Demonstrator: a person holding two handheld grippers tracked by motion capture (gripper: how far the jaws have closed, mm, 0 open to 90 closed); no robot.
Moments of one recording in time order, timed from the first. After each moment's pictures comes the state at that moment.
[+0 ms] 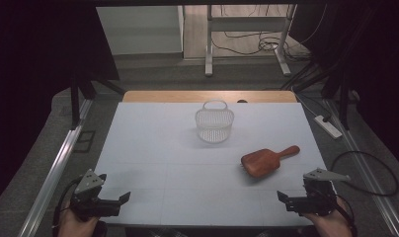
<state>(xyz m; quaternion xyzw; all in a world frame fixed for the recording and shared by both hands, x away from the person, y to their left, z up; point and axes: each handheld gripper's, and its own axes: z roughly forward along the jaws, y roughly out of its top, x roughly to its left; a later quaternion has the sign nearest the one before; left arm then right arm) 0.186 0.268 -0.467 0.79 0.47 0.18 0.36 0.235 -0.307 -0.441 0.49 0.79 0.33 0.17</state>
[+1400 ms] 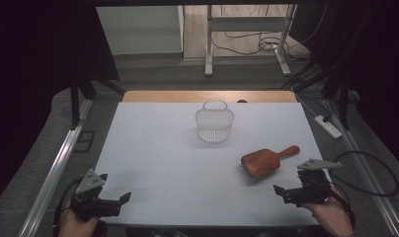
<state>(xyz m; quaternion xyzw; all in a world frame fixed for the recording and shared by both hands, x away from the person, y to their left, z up) 0.186 0.267 -0.467 0.79 0.46 0.18 0.36 0.262 -0.302 -0.438 0.45 0.82 0.32 0.15</state>
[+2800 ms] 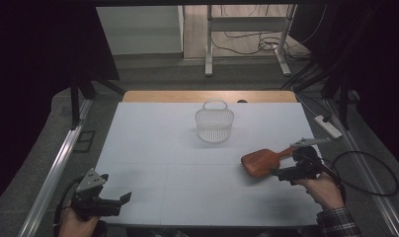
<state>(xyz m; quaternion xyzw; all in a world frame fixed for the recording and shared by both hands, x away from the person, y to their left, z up) 0.189 0.267 -0.468 0.79 0.46 0.17 0.36 0.320 -0.294 -0.430 0.46 0.82 0.31 0.14</state>
